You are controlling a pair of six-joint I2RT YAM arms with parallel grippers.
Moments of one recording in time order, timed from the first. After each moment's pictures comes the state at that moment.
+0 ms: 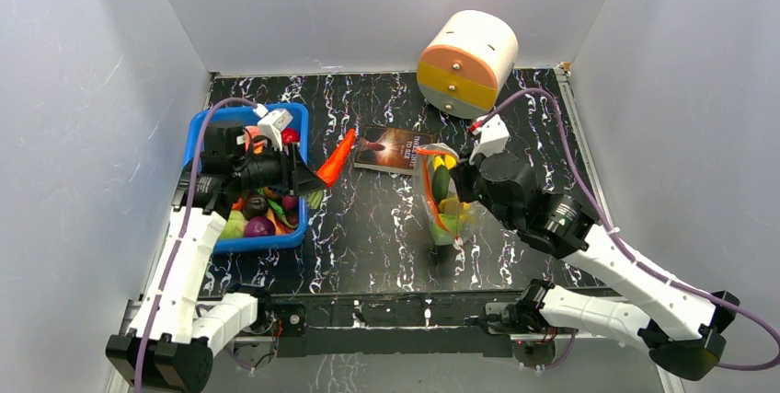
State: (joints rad) left arm -0.13 0.99 1.07 -0.83 0.71 -0.17; right arm 0.89 0.86 1.02 -0.56 0.43 0.32
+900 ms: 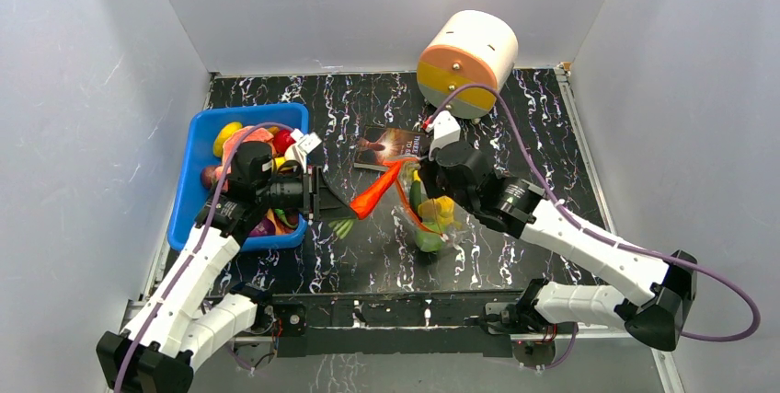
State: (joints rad) left arm -0.35 0.88 0.82 -0.48 0.97 -0.53; right arm 0.89 1.11 1.05 -0.43 0.33 0.25
